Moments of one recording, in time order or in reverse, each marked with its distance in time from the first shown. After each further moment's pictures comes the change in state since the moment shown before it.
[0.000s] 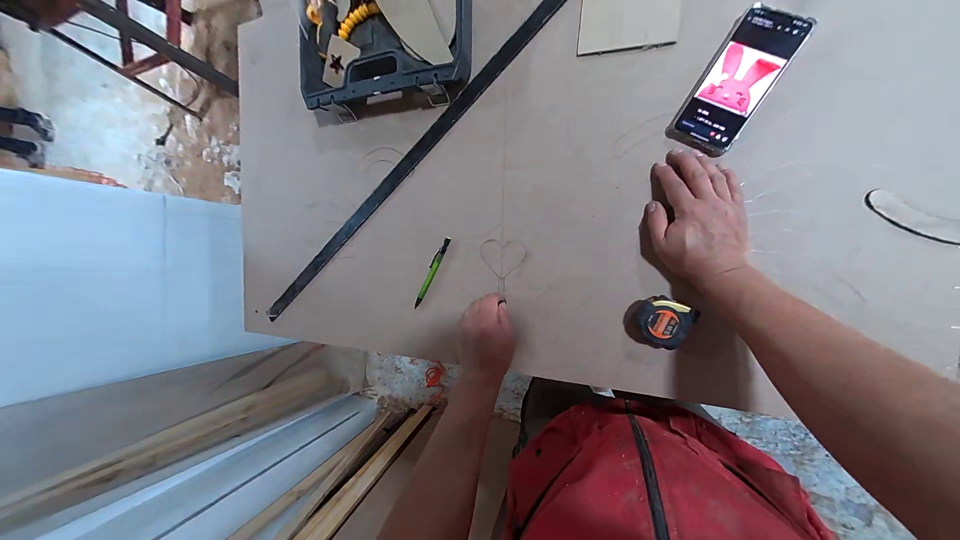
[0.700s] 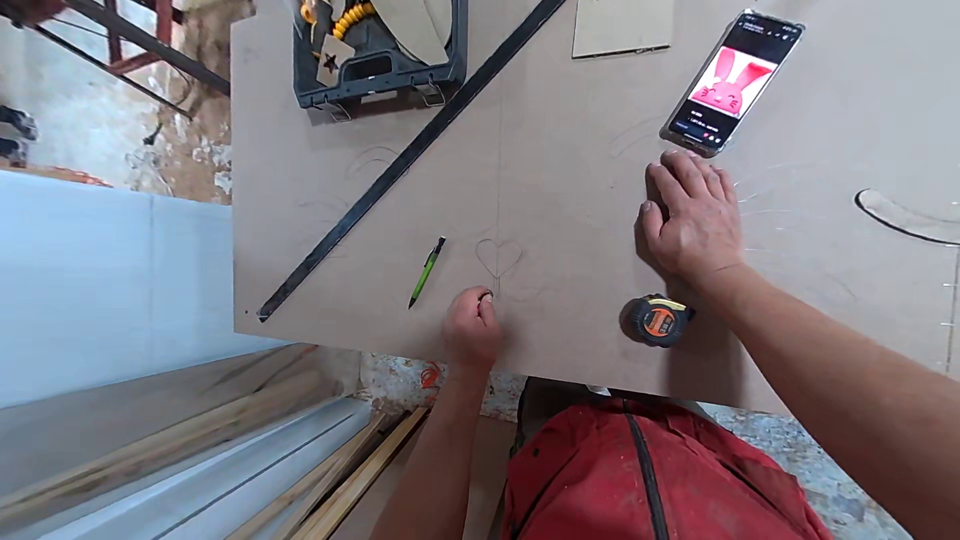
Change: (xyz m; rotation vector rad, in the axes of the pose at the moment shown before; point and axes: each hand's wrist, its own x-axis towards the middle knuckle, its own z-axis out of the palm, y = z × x) left_hand 0.007 -0.008 -0.007 -0.114 0.078 -0.056; right_hand 0.001 0.000 -0.001 -0.018 -0.025 0.019
